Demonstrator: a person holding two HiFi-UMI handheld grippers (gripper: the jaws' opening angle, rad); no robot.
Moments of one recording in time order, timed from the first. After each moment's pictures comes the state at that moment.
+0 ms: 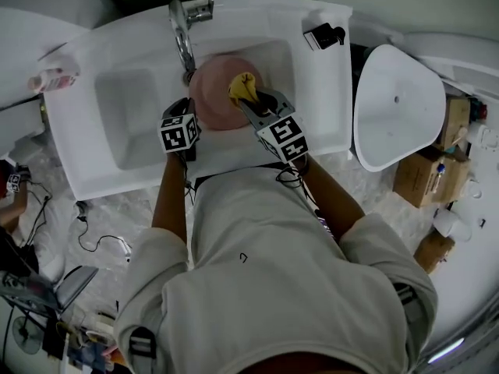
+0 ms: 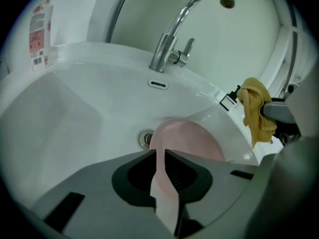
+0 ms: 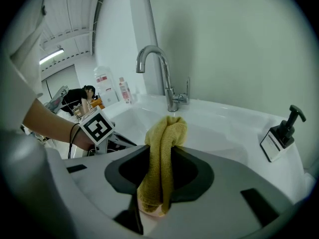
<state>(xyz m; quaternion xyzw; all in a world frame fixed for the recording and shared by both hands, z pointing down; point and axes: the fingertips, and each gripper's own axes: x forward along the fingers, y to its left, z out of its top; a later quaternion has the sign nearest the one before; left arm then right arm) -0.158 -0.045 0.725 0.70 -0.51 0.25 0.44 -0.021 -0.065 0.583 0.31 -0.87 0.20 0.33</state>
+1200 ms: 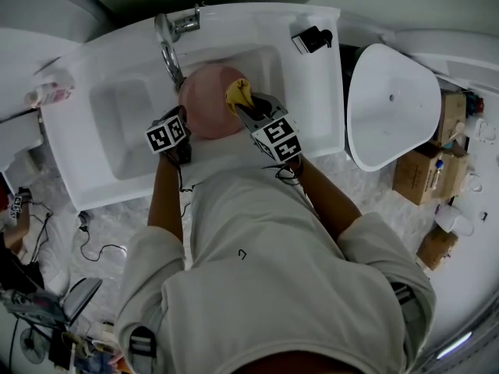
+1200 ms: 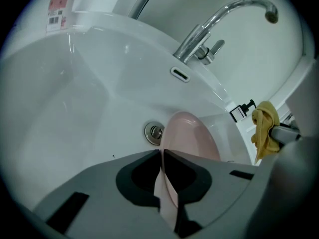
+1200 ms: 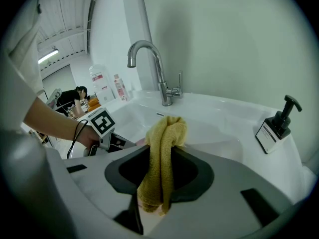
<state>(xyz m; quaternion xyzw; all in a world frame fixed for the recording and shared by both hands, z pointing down) -0.165 -0.049 0.754 0.65 -0.51 0.19 0.53 -0.003 -0.071 0.597 0.32 -0.86 0.21 0.34</state>
